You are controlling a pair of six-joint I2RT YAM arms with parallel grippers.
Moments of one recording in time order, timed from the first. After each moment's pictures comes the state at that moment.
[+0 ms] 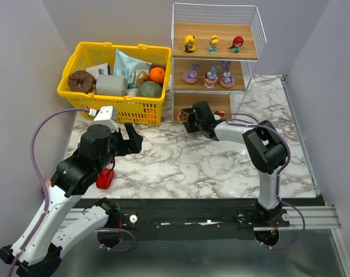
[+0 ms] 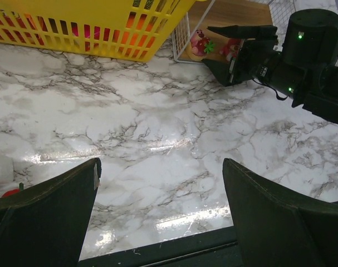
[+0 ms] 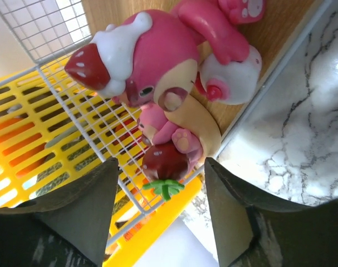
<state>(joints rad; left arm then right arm) -0.57 0.72 1.08 -0.82 -0.23 -0.49 0.59 2.01 1.23 0.12 0.22 1.88</state>
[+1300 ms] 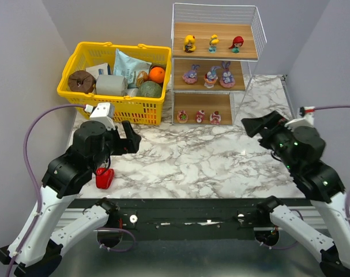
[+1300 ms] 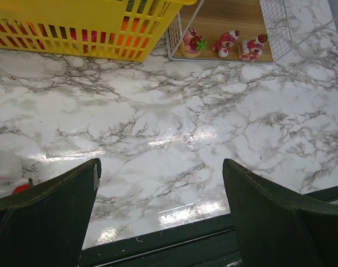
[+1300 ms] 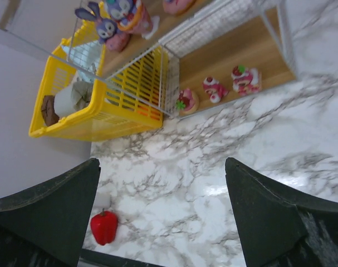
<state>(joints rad) -0.57 0.75 1.22 -0.93 -0.20 -0.46 0.49 0.67 1.05 -0.62 0.25 0.81</state>
